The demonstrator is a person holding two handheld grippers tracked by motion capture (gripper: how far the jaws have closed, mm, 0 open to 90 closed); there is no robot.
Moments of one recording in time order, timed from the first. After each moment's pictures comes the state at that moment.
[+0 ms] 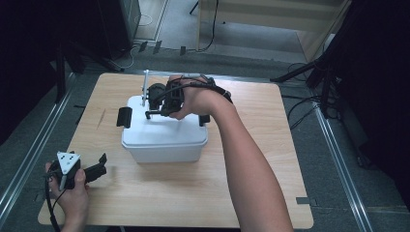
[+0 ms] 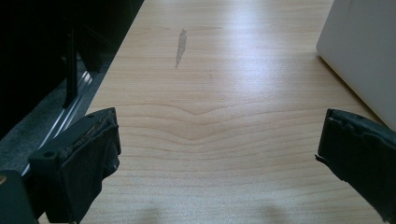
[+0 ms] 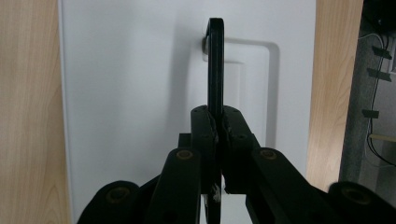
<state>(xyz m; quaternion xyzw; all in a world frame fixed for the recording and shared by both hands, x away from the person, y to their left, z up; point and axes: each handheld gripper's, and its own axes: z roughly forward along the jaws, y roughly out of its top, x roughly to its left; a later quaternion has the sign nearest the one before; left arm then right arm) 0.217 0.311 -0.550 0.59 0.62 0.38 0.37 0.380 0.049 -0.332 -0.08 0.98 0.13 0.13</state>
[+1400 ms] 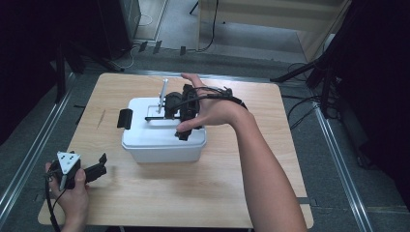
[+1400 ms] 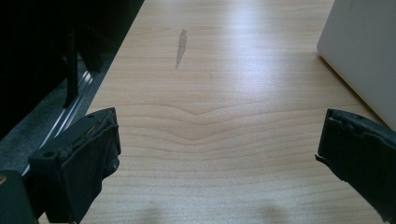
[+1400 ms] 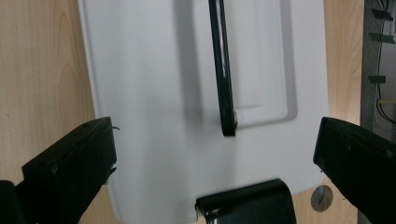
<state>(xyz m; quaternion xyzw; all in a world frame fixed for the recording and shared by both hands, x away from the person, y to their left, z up) 0.217 0.311 -0.550 0.59 0.62 0.38 0.36 0.364 0.006 -0.342 -0.02 0.98 0.13 0.14</state>
